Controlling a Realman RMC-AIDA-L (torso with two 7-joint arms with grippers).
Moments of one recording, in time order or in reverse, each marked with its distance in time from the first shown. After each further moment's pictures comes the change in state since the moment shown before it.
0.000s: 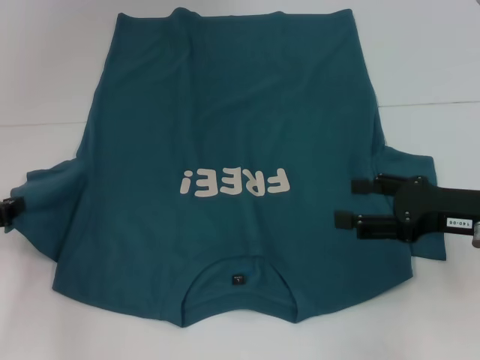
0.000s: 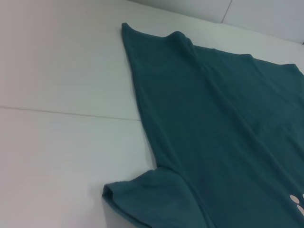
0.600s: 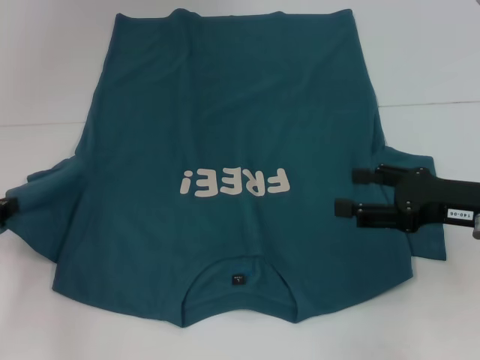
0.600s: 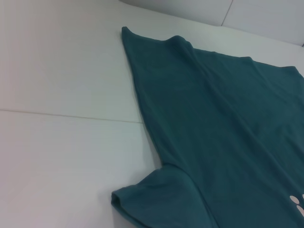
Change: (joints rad) left arm 0.017 -0.002 -0.009 0.032 -0.001 0.025 -0.001; right arm 0.004 0.000 0.013 0.007 0.029 0.003 0.002
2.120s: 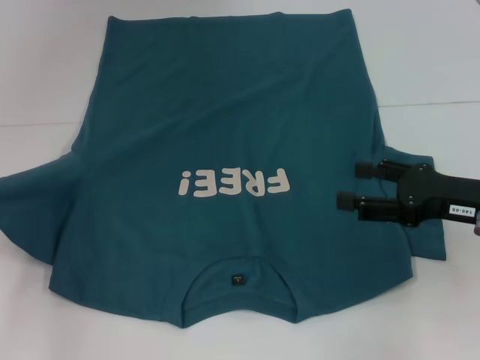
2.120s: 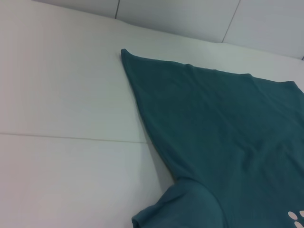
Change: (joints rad) left arm 0.022 0.000 -0.041 0.103 0.000 0.073 -0.019; right arm -0.005 0.000 0.012 0.017 0.025 0.012 -0.007
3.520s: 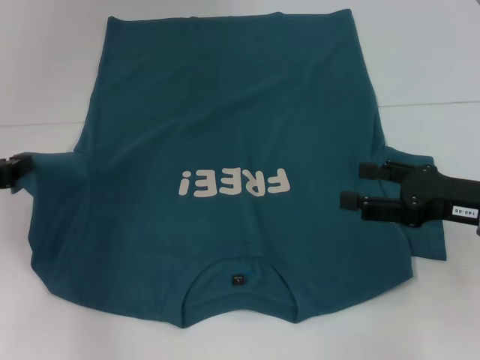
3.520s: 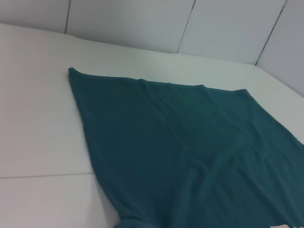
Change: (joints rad) left arm -0.070 -0.012 0.027 0.046 -0.001 0.061 -0.022; right arm -0.008 0.000 0.006 0.002 0.001 0.005 0.002
